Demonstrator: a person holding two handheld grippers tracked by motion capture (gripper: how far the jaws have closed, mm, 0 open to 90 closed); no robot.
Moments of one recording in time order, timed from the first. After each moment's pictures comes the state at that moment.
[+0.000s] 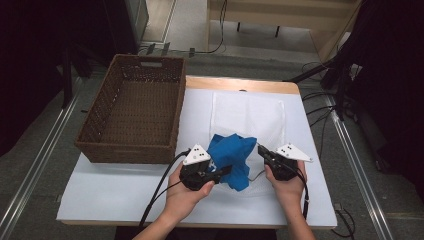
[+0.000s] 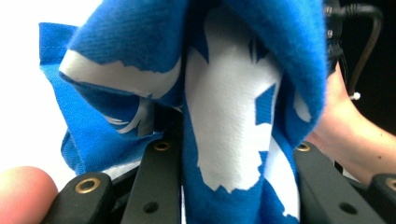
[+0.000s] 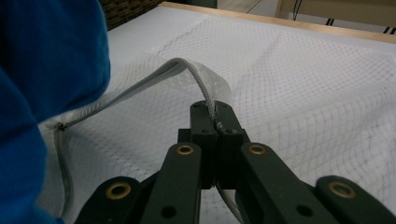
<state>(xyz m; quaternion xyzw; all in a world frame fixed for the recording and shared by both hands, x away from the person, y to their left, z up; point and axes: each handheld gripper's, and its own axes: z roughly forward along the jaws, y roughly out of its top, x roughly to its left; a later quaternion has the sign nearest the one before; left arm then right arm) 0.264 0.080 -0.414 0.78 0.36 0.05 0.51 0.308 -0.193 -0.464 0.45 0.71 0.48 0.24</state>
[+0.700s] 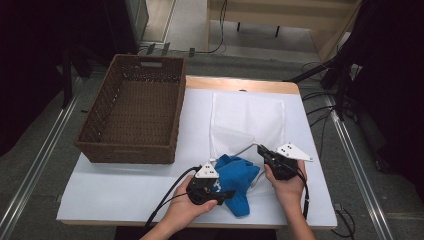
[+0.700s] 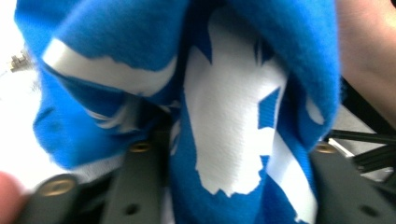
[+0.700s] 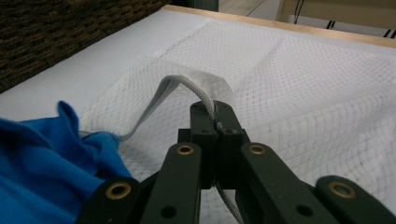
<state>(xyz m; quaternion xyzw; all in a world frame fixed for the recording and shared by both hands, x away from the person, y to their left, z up) 0.253 0.069 -0.466 0.83 0.33 -0.01 0.45 0.307 -0.192 -0.461 0.45 0.71 0.48 0.24</state>
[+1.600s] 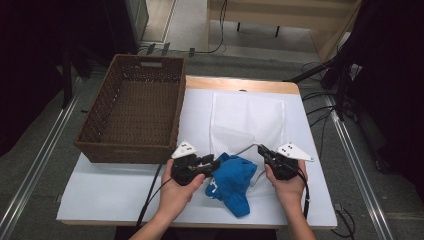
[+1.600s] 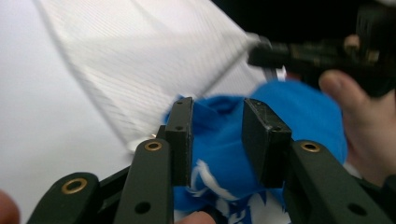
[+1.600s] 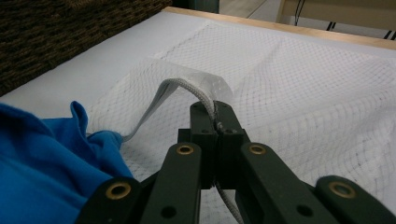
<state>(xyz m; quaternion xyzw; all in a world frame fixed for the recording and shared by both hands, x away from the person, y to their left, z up) 0.278 0.092 -0.433 0.75 0.43 0.04 0.50 0.307 -0.193 -0.459 0.45 0.71 0.48 0.24</state>
